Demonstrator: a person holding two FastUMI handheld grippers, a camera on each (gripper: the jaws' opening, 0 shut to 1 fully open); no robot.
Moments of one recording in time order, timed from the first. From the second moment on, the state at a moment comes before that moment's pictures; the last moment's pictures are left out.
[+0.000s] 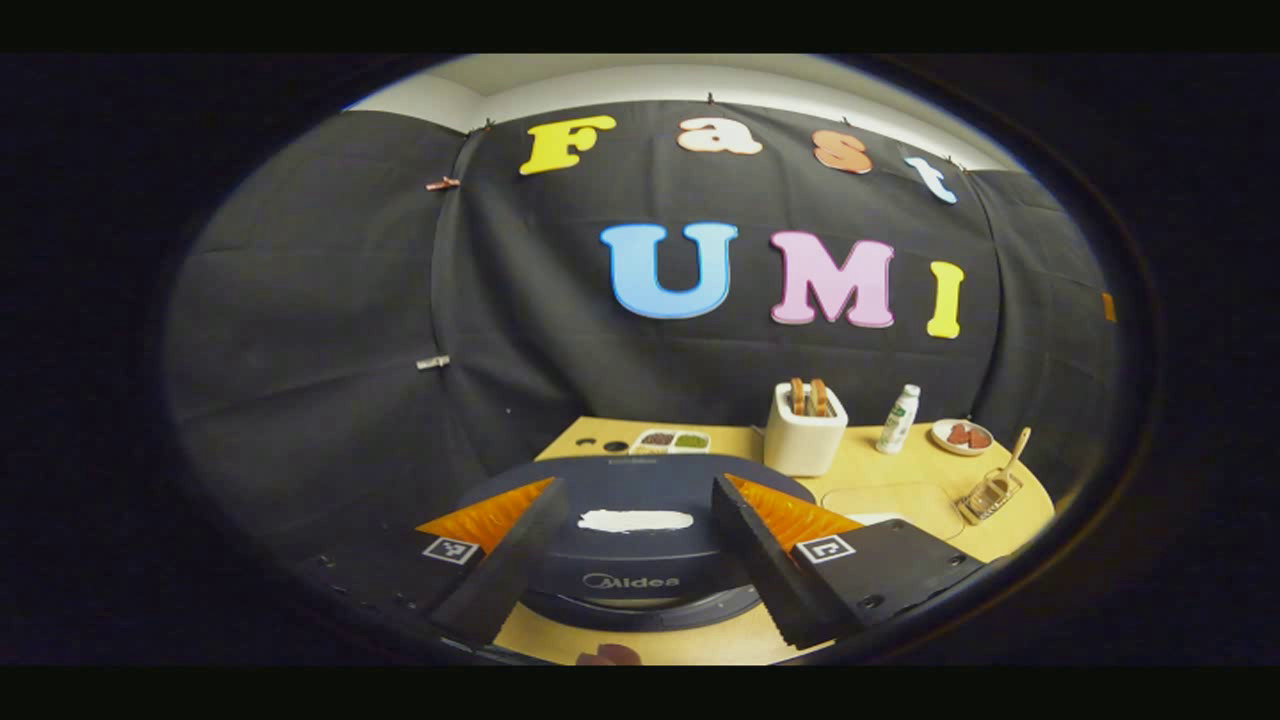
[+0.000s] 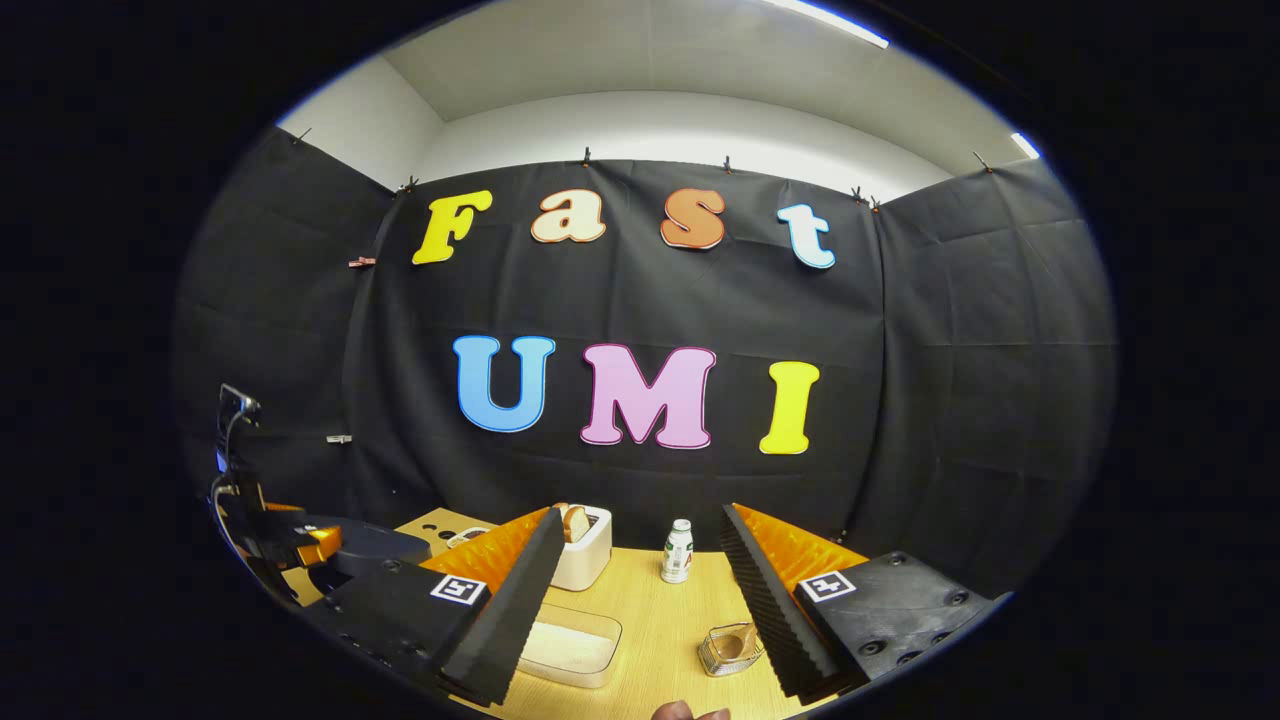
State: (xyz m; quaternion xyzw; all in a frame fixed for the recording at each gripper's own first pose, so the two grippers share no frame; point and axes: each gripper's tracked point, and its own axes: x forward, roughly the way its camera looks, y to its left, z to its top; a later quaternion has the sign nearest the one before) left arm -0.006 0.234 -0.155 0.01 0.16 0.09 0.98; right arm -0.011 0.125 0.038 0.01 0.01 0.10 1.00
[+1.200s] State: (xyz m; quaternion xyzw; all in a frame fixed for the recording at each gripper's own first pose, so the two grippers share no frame) left arm -0.026 0.232 -0.216 0.03 0.12 0.09 0.99; right arm -0.014 0.118 0.030 0.02 0.03 0.10 0.99
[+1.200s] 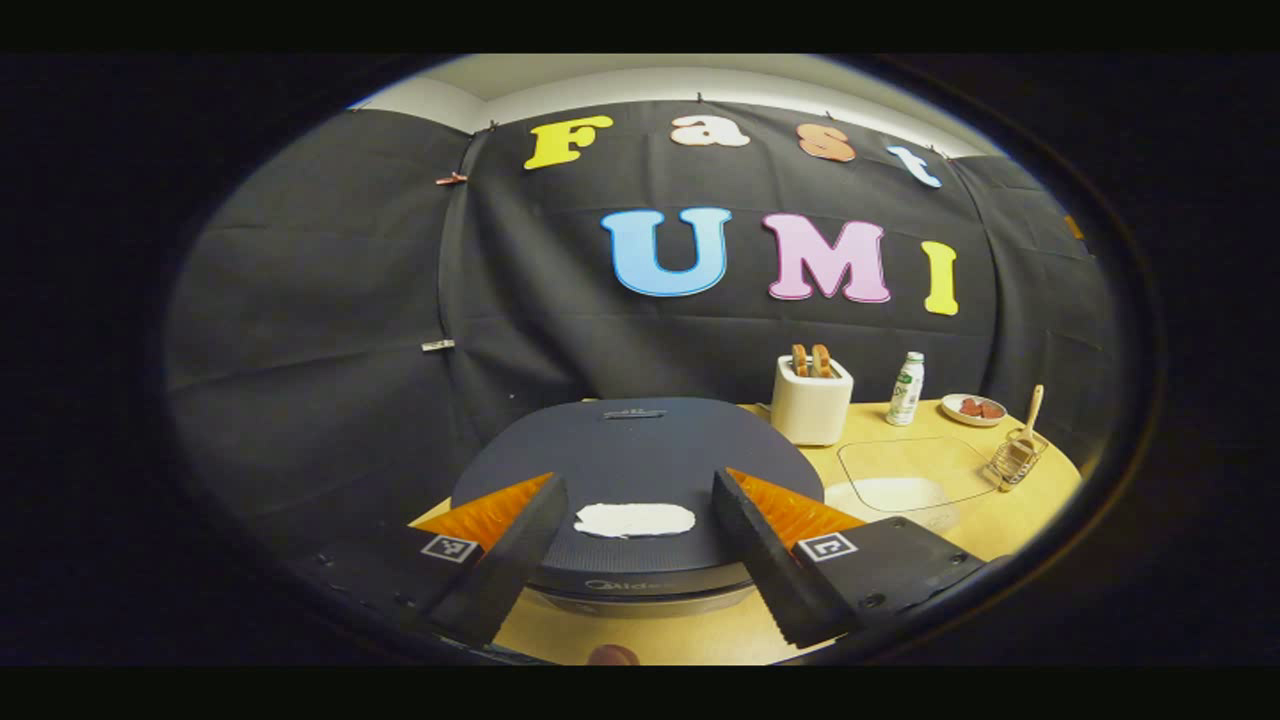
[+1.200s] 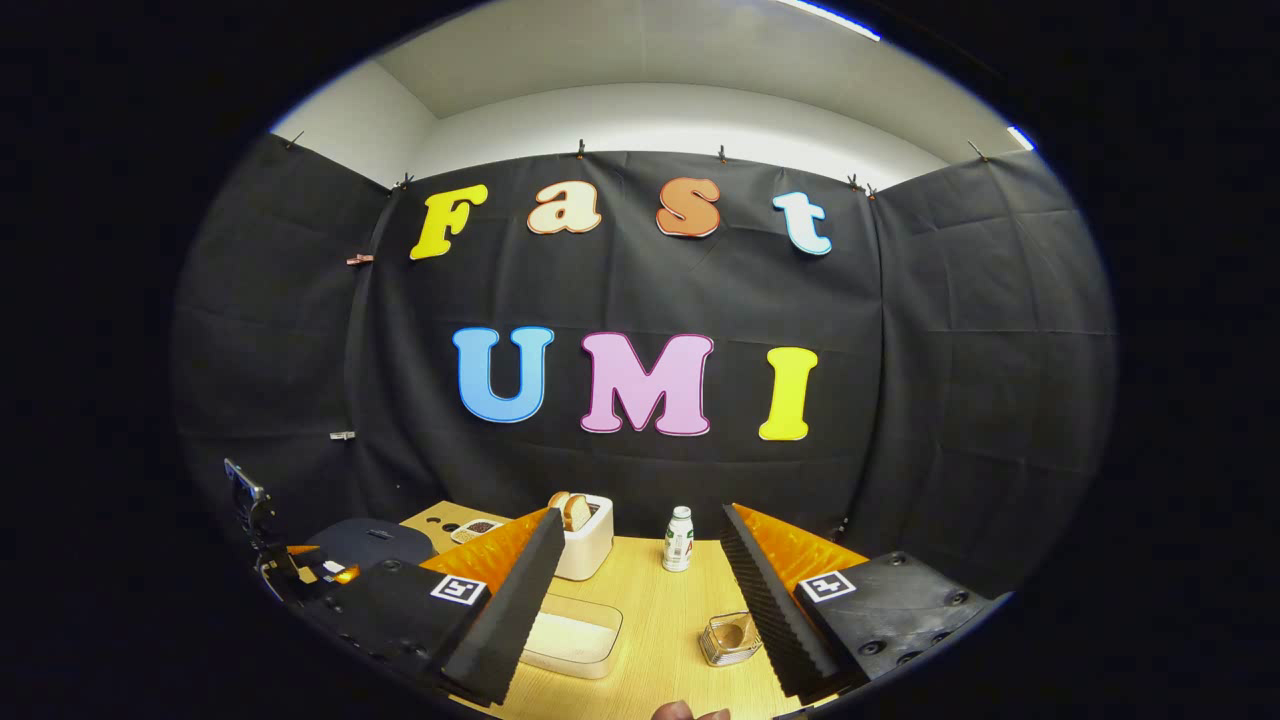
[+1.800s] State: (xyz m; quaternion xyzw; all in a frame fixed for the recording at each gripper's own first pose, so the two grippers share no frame) left arm -0.023 0.232 -0.218 0.03 0.12 0.09 0.99; right arm -0.013 0.116 0.030 0.02 0.04 0.09 0.99
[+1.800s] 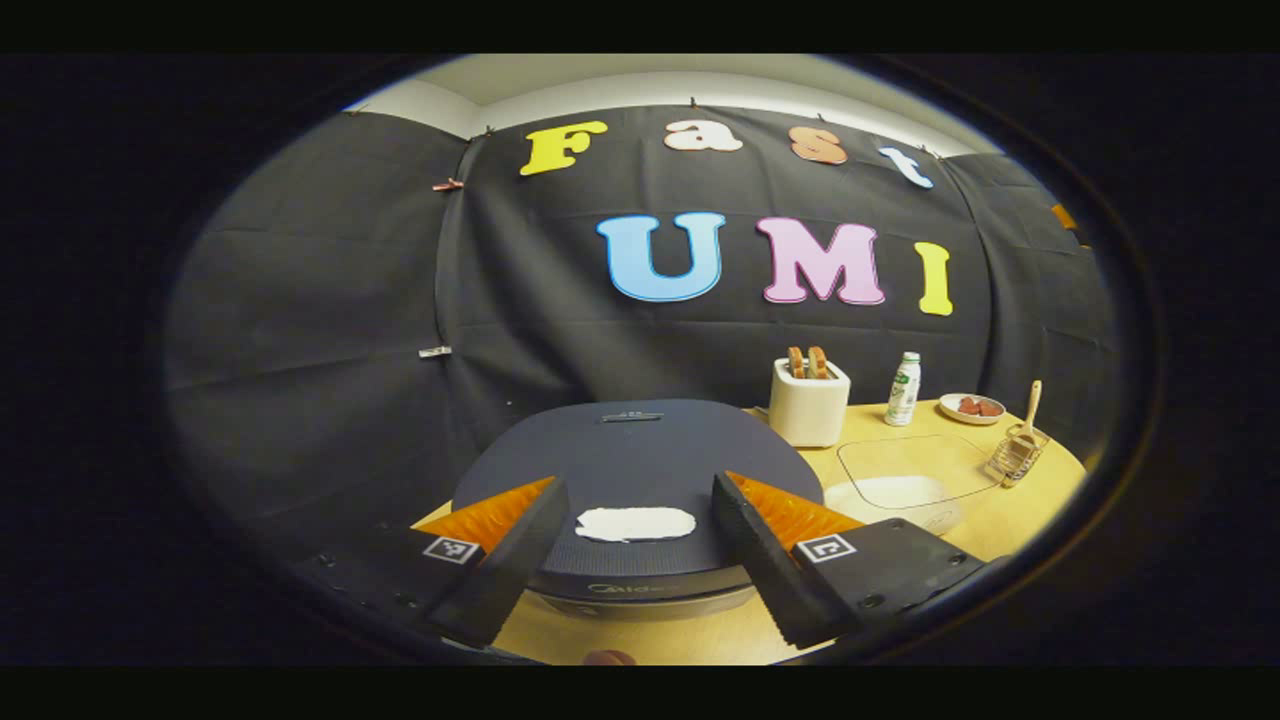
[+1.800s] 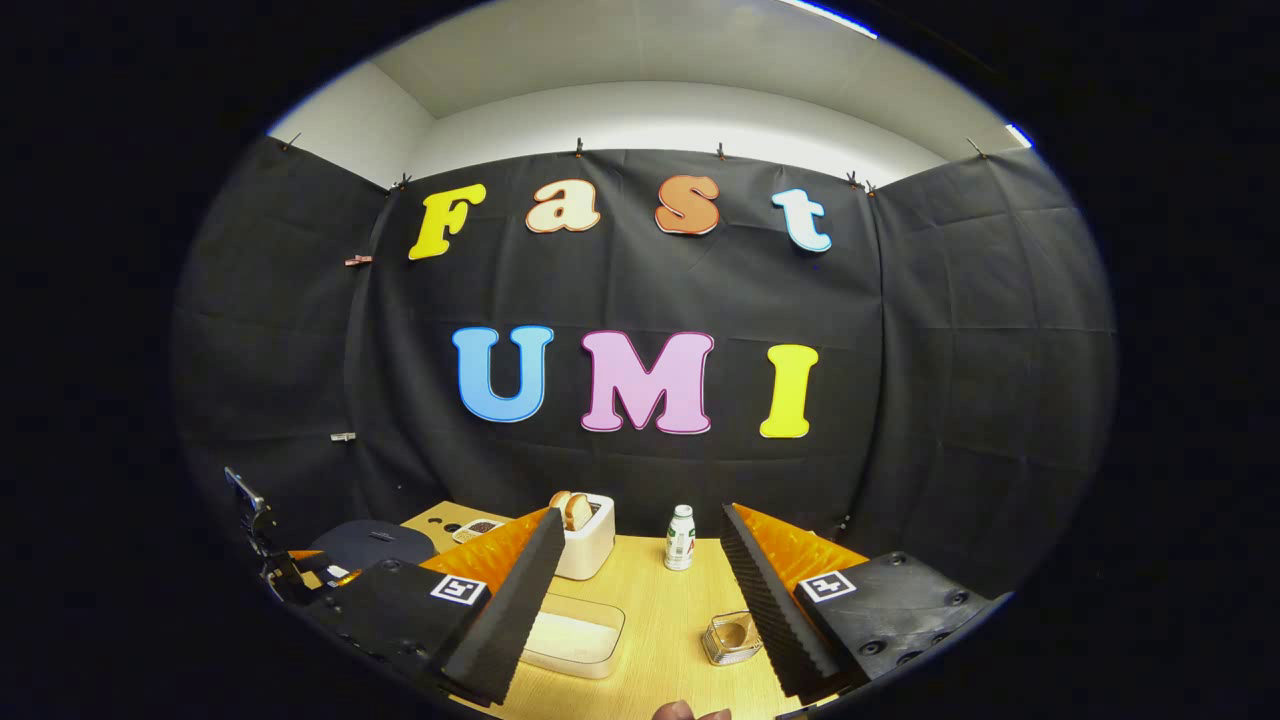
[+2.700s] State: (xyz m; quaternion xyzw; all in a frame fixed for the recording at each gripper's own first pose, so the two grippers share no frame) left arm -0.015 0.164 -0.085 -0.01 0.06 0.04 1.00; right arm -0.011 0.097 0.018 0.03 0.05 0.07 1.00
